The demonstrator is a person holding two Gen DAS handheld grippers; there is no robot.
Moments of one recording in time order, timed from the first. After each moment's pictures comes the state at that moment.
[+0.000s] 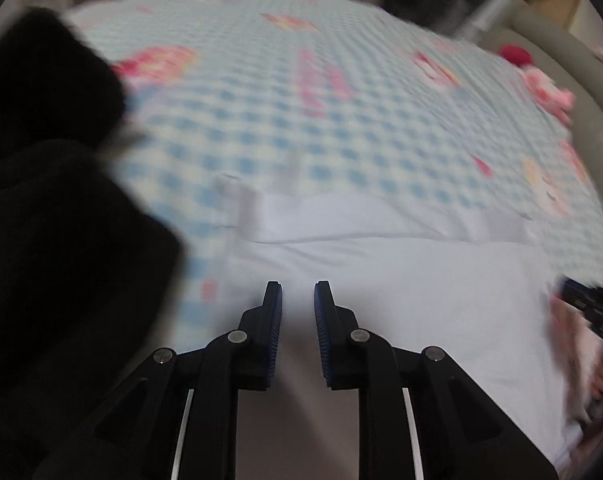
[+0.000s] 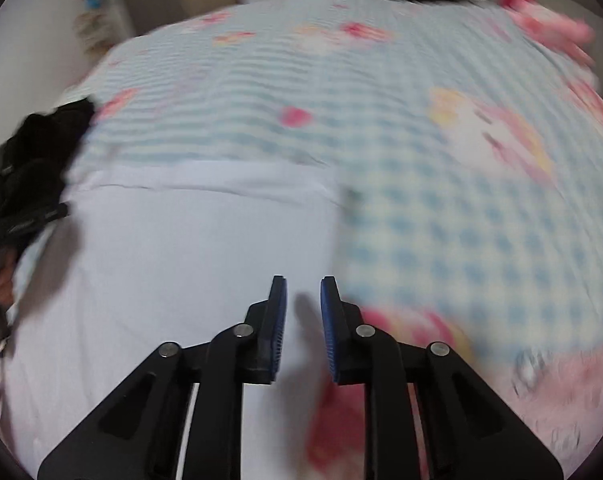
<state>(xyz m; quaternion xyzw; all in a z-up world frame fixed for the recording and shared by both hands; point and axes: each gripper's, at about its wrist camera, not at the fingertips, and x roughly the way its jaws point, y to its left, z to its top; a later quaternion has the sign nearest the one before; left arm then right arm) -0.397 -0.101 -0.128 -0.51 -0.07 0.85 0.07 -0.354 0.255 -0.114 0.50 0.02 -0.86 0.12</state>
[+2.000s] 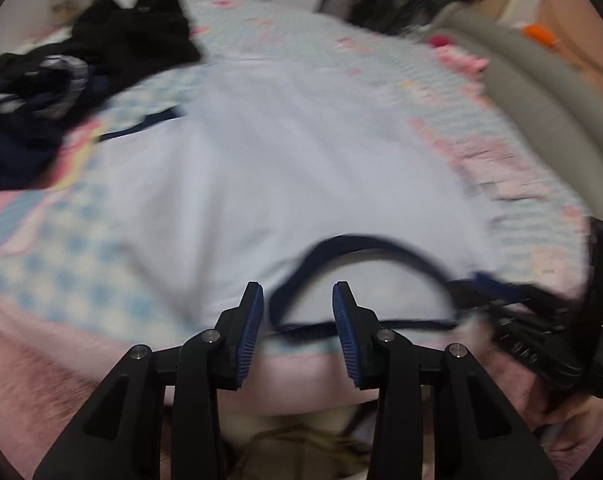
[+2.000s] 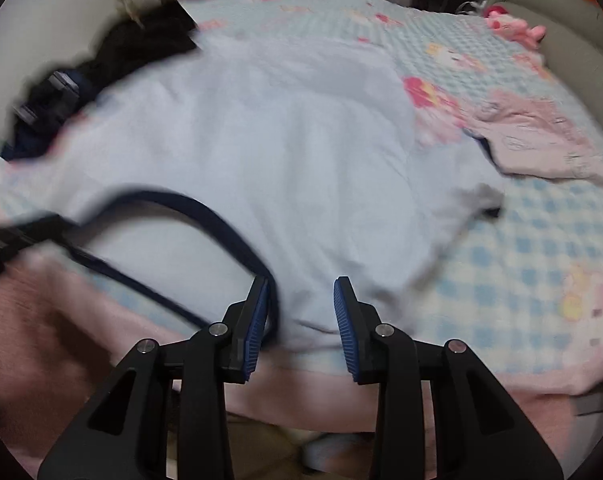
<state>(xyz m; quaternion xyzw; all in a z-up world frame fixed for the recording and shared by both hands) 0.038 -0.031 -0.099 -0.45 -0.15 0.88 0.10 0.017 0.179 -0.107 0.47 0.03 -0.87 0.12</state>
